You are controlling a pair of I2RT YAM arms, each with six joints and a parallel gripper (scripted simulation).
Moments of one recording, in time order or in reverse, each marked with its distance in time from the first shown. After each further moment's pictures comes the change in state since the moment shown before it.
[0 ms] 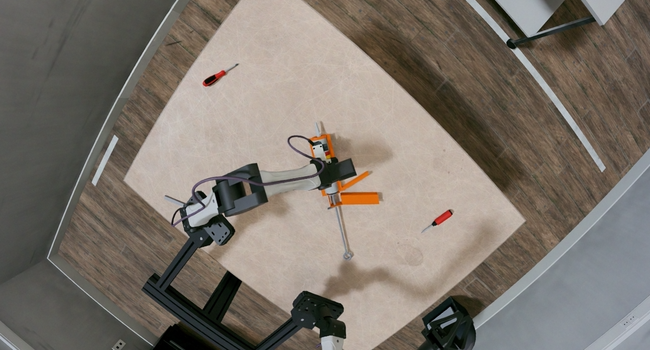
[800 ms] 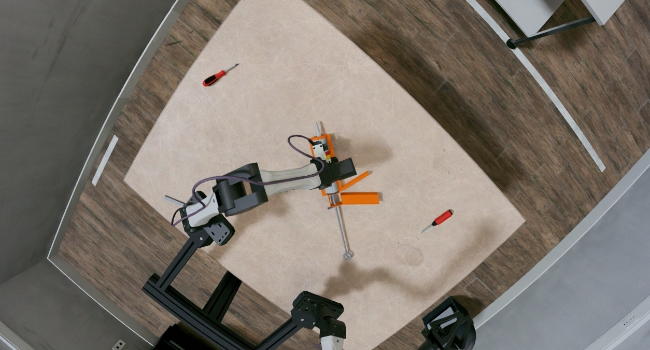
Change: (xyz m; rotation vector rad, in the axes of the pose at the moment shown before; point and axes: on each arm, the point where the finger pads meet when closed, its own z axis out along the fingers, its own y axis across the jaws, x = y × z) left arm 0.000 0.000 0.001 -0.003 0.005 0.003; right arm 0.000 0.000 0.000 0.000 0.000 0.000
